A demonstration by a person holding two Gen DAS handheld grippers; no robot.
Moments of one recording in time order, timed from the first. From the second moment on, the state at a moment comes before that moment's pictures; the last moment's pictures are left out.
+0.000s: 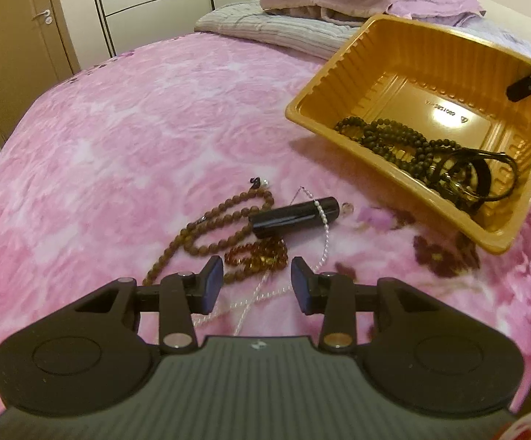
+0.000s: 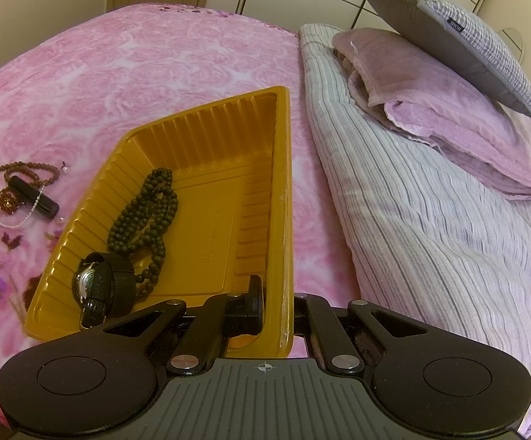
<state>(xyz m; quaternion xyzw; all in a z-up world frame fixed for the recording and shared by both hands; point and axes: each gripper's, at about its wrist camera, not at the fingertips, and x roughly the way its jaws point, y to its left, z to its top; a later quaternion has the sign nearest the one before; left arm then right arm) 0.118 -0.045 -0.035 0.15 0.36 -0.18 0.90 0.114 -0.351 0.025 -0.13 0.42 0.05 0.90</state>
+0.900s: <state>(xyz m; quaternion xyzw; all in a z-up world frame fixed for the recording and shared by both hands) 0.113 0.003 0.007 0.08 0.33 -0.16 0.93 0.114 -0.352 0.024 -0.13 0.42 0.05 0.90</state>
